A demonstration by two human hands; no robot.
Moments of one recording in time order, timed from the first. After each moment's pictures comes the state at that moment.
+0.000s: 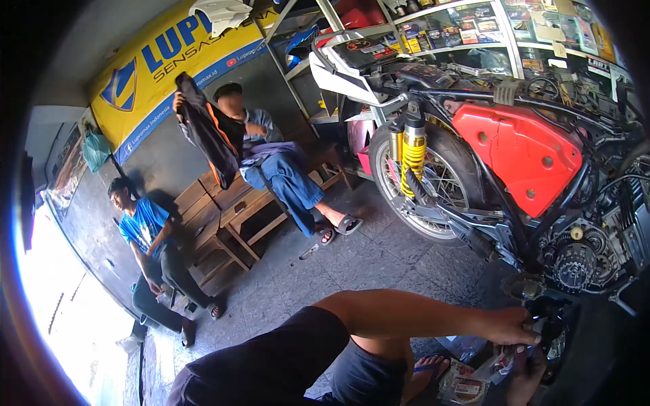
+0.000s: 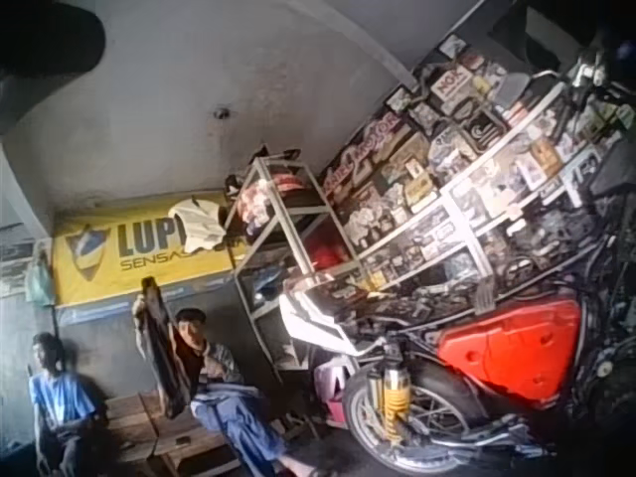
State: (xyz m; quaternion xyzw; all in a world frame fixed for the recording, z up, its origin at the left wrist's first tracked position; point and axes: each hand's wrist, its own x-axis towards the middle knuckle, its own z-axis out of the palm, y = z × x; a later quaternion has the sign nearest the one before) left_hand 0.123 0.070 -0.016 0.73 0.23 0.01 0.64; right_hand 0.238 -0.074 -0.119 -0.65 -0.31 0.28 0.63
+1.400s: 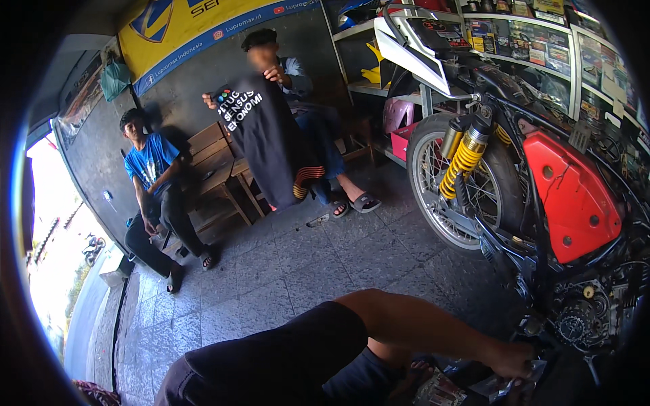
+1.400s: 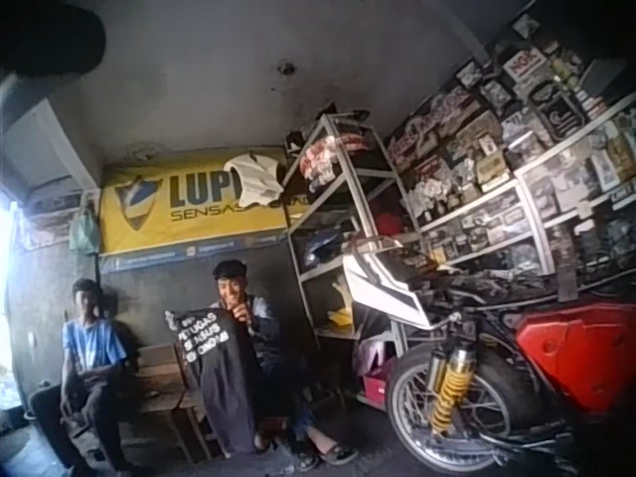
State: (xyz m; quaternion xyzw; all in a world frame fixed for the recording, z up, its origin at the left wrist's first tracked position) left_hand 0.139 0.079 -0.052 0.75 0.20 0.09 0.62; right_hand 0.260 -0.036 -0.135 -0.61 -0.42 0.26 0.63
